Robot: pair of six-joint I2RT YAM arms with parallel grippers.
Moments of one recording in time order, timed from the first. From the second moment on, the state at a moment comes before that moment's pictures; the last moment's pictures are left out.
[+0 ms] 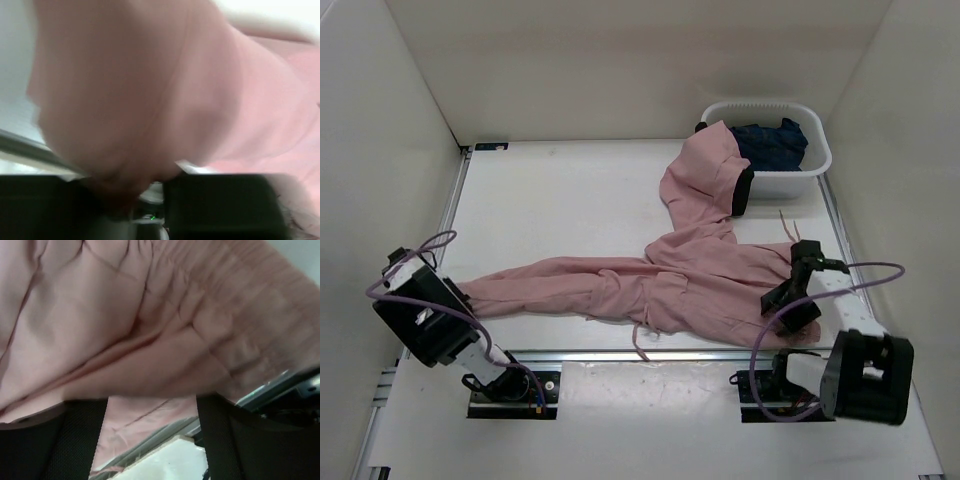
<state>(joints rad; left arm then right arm) 0.79 1.53 0.85 -0.86 0.09 -0.01 -0.10 1.11 0.60 -0.97 0.05 0.89</state>
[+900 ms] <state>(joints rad) 0.77 1.16 0.78 -0.70 -0.07 0.00 -0.31 1.04 0.68 -1.01 0.04 0.79</state>
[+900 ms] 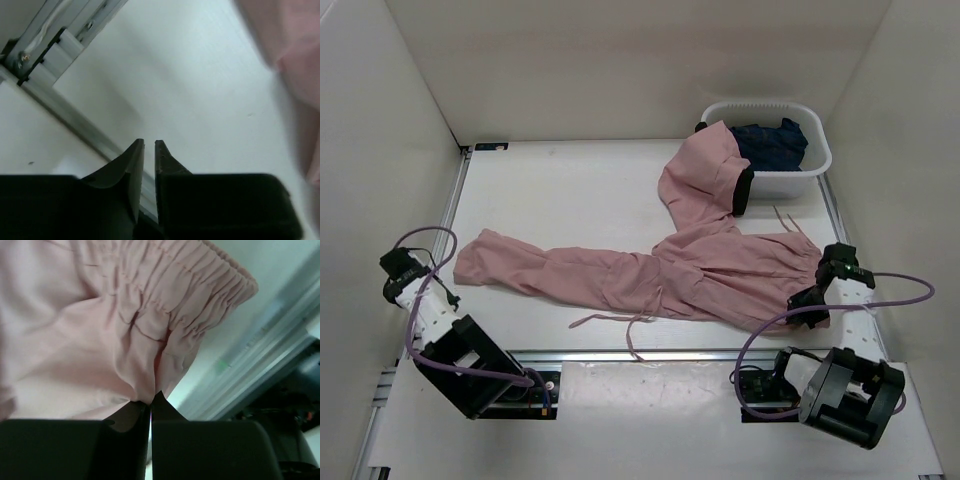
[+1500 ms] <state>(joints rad) 0.55 1.84 1.47 -0.81 0.26 0.00 -0.33 1.15 0.63 -0.97 0.03 0.69</state>
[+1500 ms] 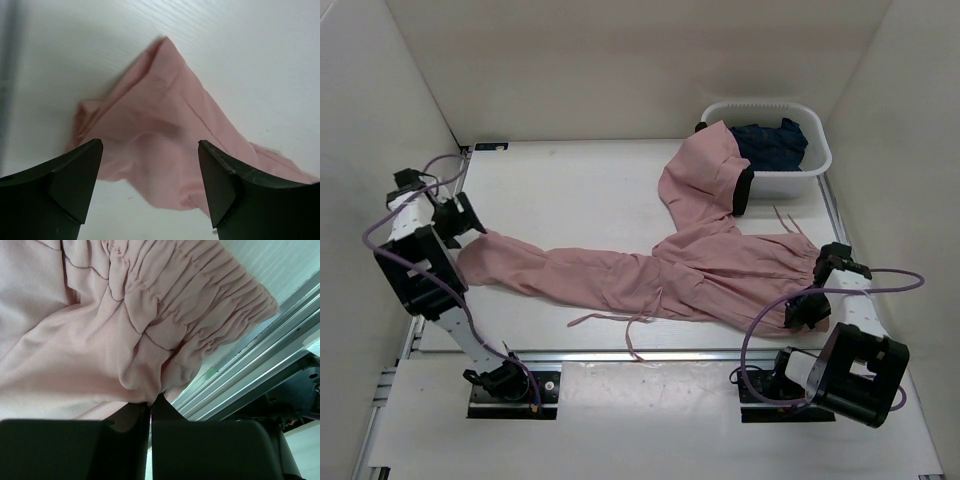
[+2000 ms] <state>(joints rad) 0.46 1.93 1.44 -0.80 0.14 0.00 -0.33 1.18 0.68 -0.98 0.04 0.68</state>
